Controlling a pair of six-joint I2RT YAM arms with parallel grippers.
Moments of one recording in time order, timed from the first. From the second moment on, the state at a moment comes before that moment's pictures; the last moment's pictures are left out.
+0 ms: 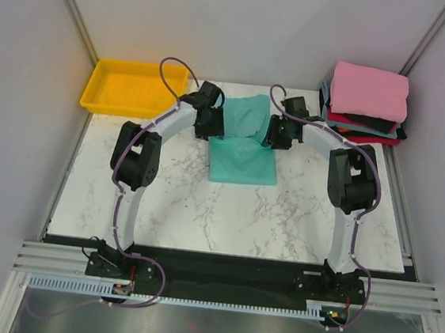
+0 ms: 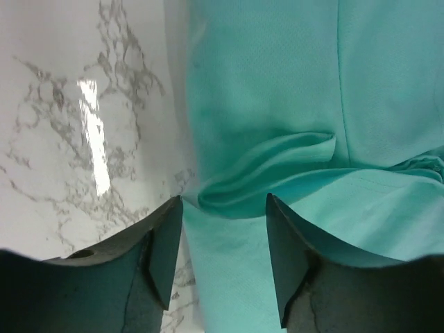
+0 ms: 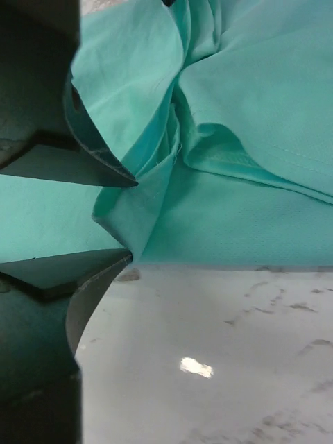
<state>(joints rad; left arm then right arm) -0.42 2.17 1.75 -0.62 -0.01 -0.52 0.30 2.08 1.52 -0.40 -0.17 0.42</state>
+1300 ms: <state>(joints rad) -0.57 1.80 1.02 -0.17 0.24 -0.57 0.21 1.81 0.94 -0.13 -0.50 0.42</state>
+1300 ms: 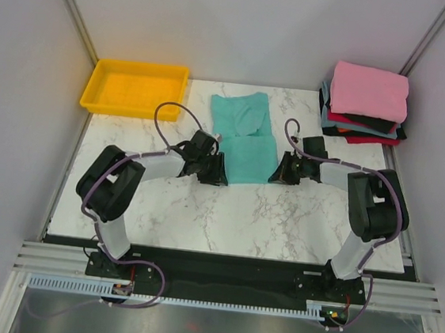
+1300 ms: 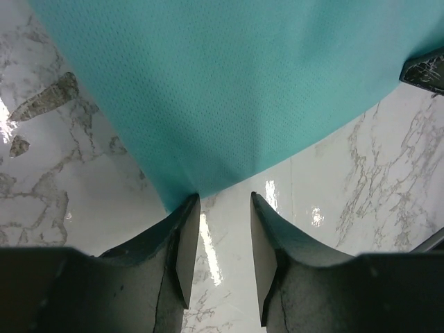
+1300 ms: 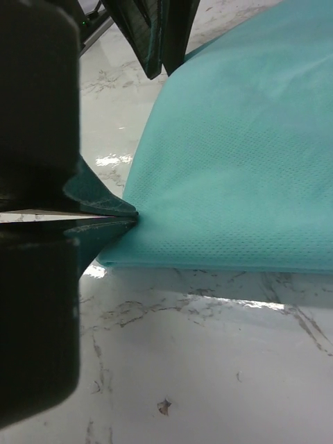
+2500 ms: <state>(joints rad) -0.57 1.48 0.71 -0.11 0.17 -0.65 0.22 1.49 0.77 -0.30 -0.26 0.41</state>
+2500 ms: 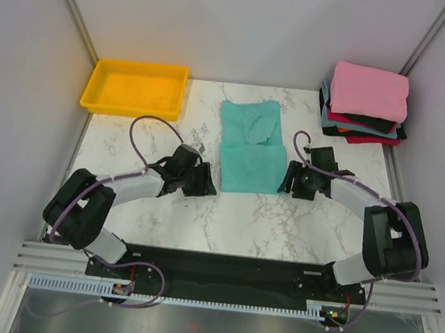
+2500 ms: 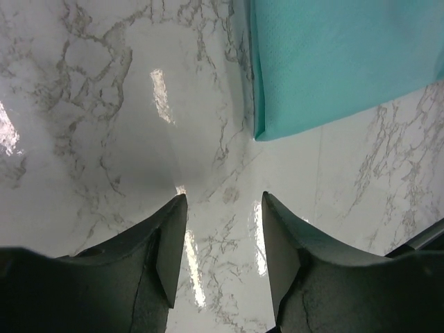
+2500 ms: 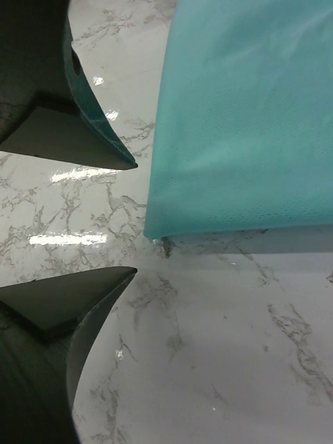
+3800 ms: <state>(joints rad) -0.59 1.71 0.72 0.23 0.23 -0.77 0.21 1.59 0.73 -0.10 -0.34 0.43</state>
